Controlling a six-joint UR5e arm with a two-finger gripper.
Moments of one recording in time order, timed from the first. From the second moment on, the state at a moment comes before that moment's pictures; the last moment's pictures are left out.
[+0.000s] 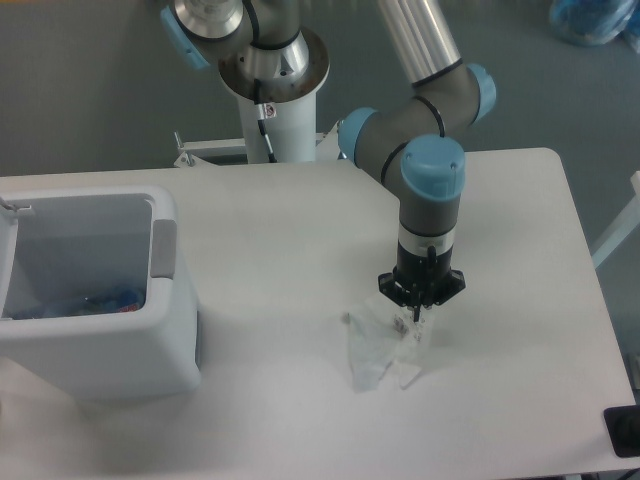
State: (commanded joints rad) arm 2.63 -1.89 -1.82 -0.67 1.41 0.60
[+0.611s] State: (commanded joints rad) arm 2.61 -1.56 -1.72 -0.72 1.17 0.39
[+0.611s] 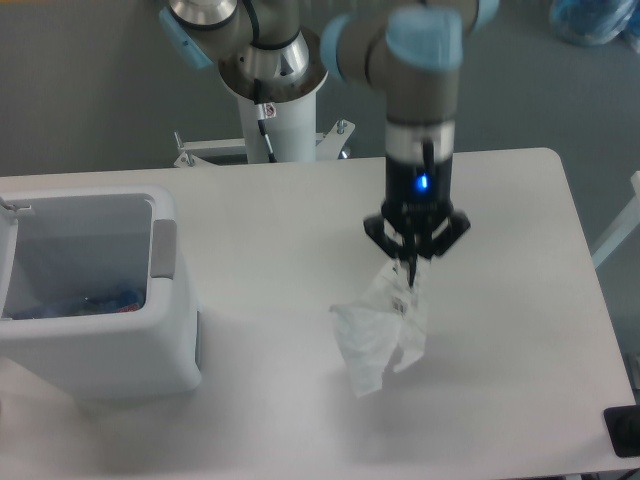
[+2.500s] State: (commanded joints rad) arm 2.16 -1.48 -1.81 -0.68 1.15 0.87
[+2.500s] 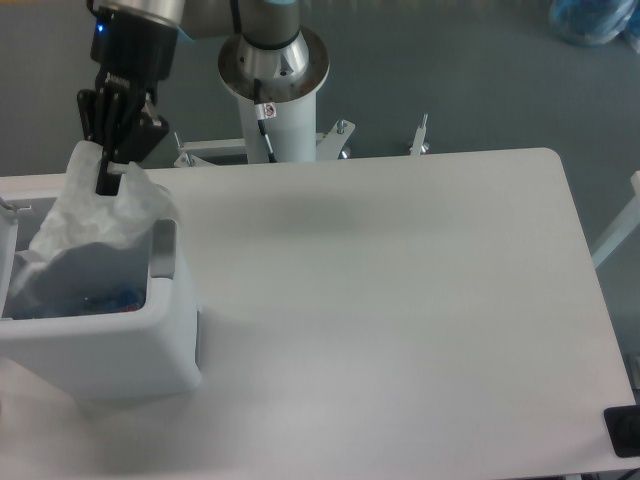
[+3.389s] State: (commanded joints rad) arm 2.13 -1.50 -1.76 -0.68 1.16 0.85
